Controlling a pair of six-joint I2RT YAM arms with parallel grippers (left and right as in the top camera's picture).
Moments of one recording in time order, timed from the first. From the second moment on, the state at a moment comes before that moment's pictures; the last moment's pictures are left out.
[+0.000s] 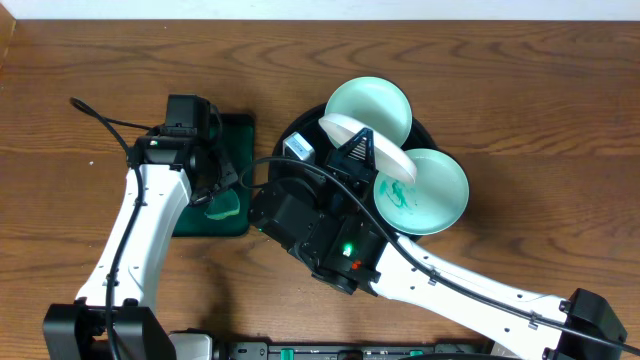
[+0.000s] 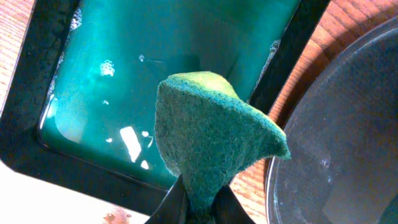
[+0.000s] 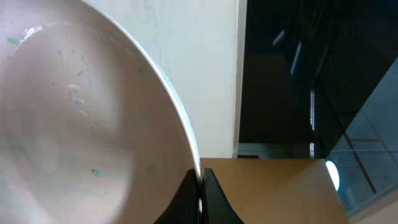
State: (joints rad) left arm -0.04 1.49 1.13 -0.95 -0.01 -0.50; right arm 1.12 1.61 1.33 -0.53 1.45 -0.64
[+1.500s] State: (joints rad) left arm -0.04 1.49 1.13 -0.95 -0.01 -0.50; right arm 1.12 1.61 1.33 -0.53 1.44 -0.64
